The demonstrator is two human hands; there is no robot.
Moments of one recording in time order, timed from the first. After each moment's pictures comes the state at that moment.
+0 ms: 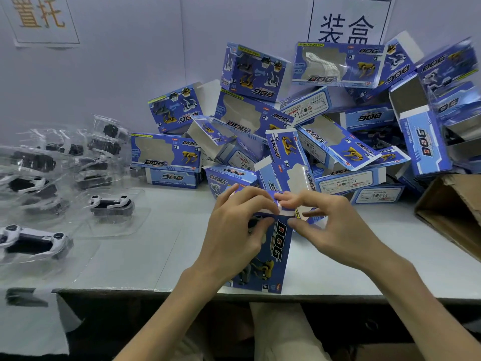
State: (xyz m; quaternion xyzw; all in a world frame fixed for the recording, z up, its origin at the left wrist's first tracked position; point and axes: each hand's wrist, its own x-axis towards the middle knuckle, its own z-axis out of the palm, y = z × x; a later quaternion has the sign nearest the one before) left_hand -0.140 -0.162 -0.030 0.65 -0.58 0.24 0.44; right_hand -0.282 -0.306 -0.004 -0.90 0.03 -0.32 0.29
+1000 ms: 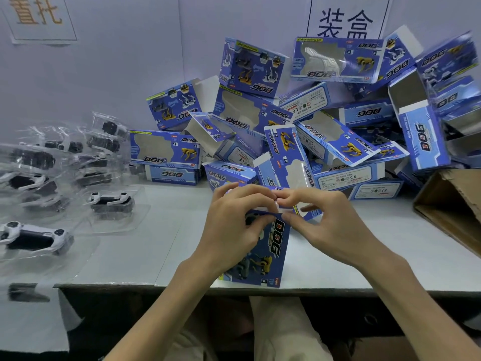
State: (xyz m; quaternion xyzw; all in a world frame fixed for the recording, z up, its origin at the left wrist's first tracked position) left_hand -0.138 -0.161 -0.026 0.64 -0.59 0.23 0.44; right_hand -0.281 -0.302 -0.007 -0.90 0.03 -0.34 0.26
